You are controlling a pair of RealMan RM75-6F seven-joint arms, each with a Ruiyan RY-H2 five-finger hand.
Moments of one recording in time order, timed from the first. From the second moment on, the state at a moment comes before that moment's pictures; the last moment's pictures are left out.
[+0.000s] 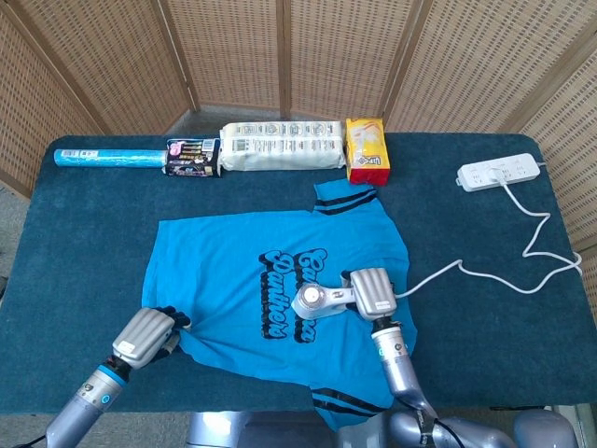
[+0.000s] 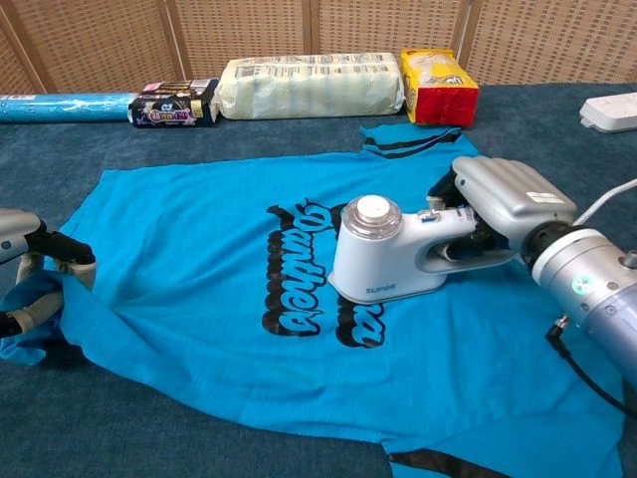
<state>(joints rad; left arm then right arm) -0.36 -1.35 0.10 -1.67 1.58 1.15 0.16 0.51 -1.92 0.20 -1.23 -1.29 1.24 -0.38</state>
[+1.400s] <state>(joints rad) -0.35 -1.35 0.10 -1.66 1.58 1.16 0.15 0.52 -1.90 0.21 -1.23 -1.27 1.21 -0.44</state>
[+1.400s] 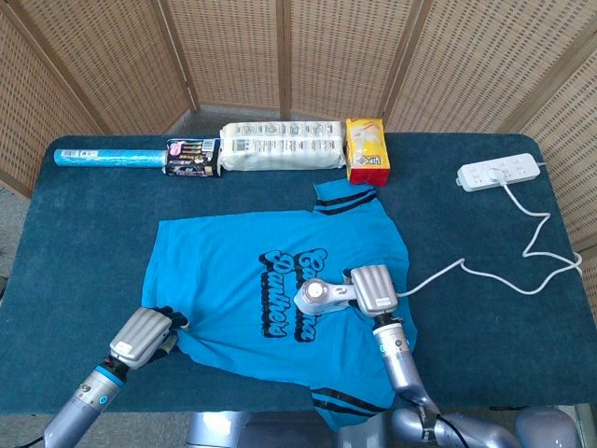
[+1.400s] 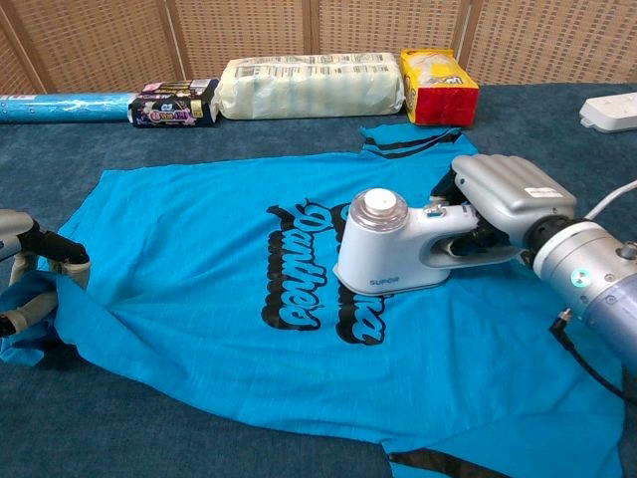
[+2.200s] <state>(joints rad) -0.35 -1.35 0.10 -1.69 1.57 1.15 0.18 0.54 -1.77 0.39 -1.18 -1.08 1.20 -0.41</state>
